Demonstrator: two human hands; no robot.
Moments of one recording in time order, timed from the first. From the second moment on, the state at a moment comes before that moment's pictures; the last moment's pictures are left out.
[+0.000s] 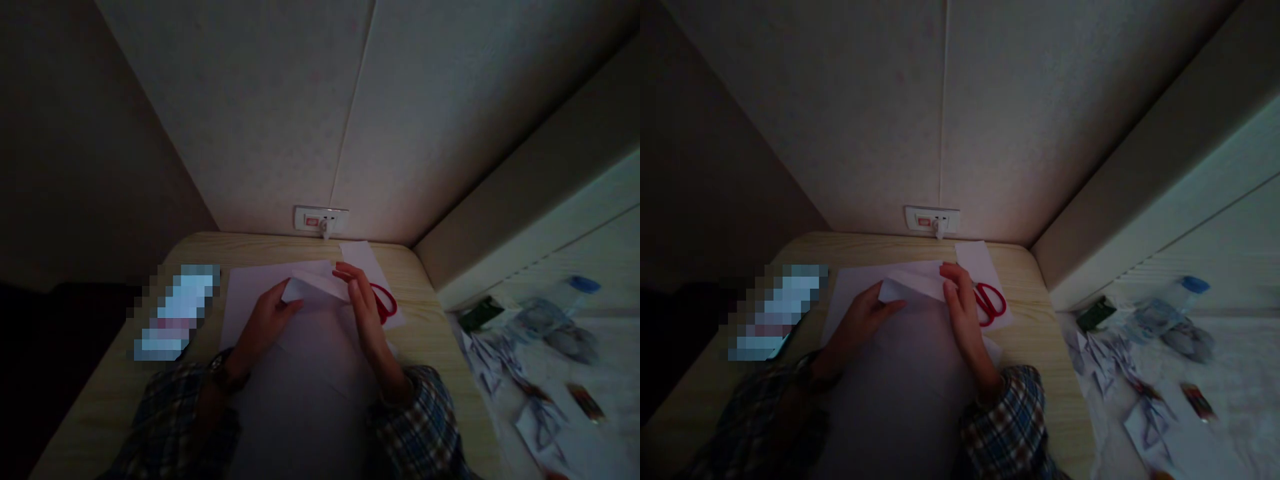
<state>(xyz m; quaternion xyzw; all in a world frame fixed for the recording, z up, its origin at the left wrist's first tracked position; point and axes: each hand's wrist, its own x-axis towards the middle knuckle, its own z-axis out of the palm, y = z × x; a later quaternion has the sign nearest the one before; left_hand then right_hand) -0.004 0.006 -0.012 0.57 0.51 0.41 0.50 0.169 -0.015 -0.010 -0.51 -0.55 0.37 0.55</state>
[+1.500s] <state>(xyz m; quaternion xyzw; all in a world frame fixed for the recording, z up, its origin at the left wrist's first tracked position) -0.013 0.004 0.001 0.47 0.48 0.47 0.57 0.174 -0.013 -0.006 -0.38 -0.55 0.57 0.48</state>
